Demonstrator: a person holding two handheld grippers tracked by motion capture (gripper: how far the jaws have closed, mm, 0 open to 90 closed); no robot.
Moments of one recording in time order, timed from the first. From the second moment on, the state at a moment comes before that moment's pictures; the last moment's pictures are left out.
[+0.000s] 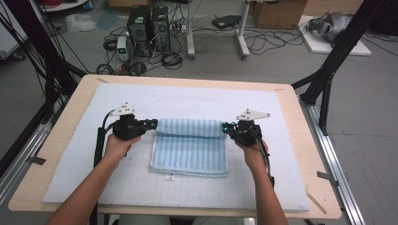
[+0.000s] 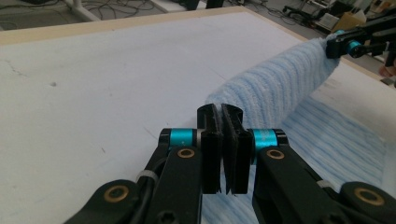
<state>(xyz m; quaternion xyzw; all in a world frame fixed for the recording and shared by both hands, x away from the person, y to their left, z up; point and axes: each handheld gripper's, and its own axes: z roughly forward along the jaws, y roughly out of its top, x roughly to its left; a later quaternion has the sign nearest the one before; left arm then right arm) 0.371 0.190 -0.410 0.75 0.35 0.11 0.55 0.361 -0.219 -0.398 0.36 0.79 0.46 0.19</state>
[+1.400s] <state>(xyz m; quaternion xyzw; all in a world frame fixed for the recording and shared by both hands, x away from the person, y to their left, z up) 0.284 0.215 -0.431 0.73 0.35 0.08 0.59 0.250 -0.231 -0.417 0.33 0.79 0.48 0.18</state>
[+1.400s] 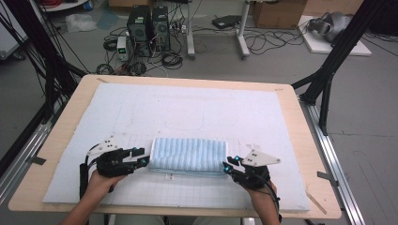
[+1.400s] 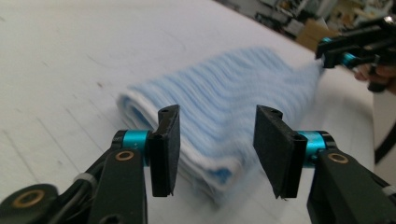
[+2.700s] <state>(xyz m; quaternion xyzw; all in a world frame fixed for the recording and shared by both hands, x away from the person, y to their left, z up) 0.304 0.208 -0.434 0.74 0.37 0.17 0.54 0.269 -0.234 -0.423 0.36 0.79 0.45 0.21</state>
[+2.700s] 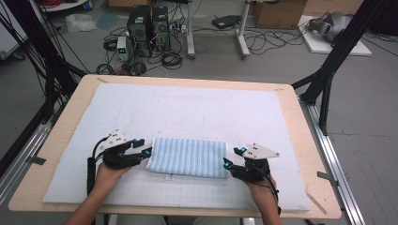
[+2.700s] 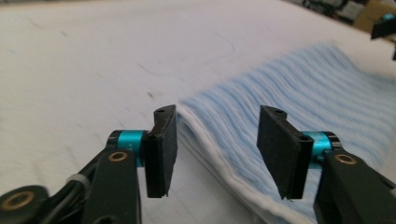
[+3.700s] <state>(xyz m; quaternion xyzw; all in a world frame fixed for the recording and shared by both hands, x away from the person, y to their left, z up) 0.298 0.258 -0.414 0.66 0.38 0.21 0.61 0.263 -0.292 -0.410 0.42 0.74 0.45 0.28</state>
